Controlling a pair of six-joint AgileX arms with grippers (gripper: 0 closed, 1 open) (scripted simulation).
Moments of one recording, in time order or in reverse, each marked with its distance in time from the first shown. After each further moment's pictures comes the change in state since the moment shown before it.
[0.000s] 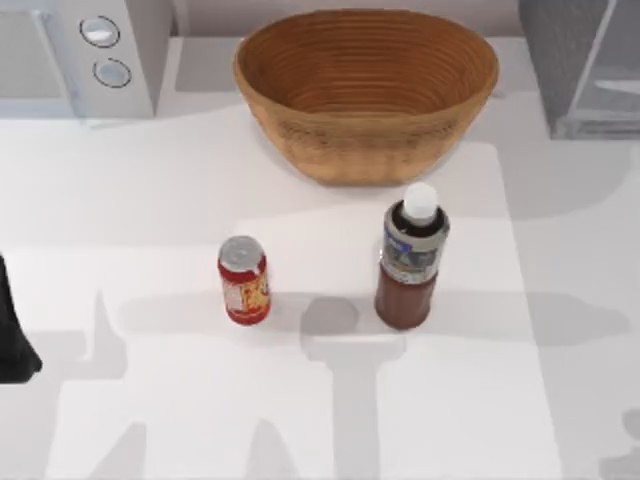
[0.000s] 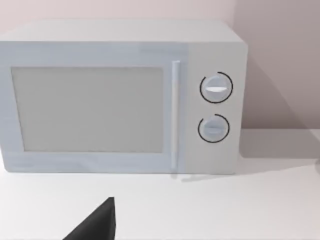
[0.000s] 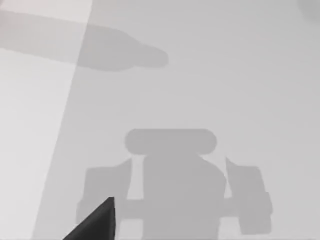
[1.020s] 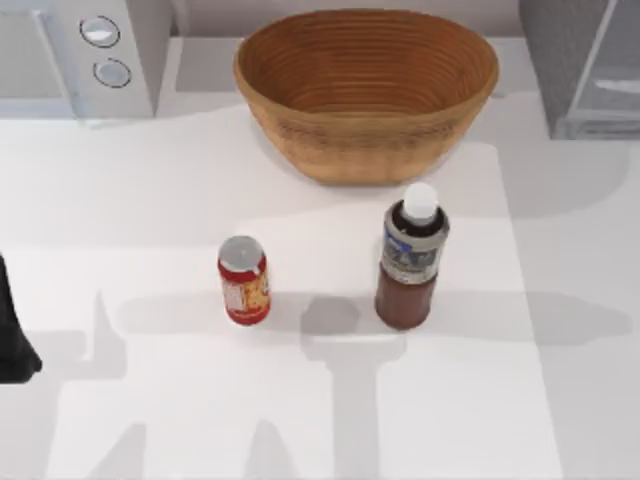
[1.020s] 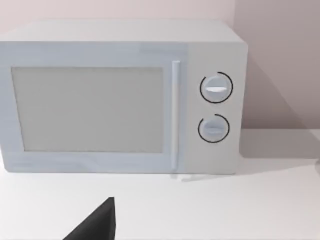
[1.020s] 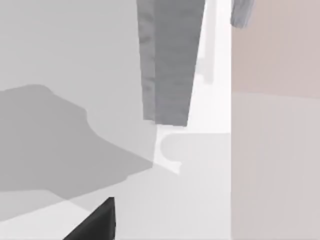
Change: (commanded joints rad) left arm 0.000 0.000 0.000 0.000 0.000 0.000; right arm -1.460 1.674 0.493 -0.038 -0.696 -1.668
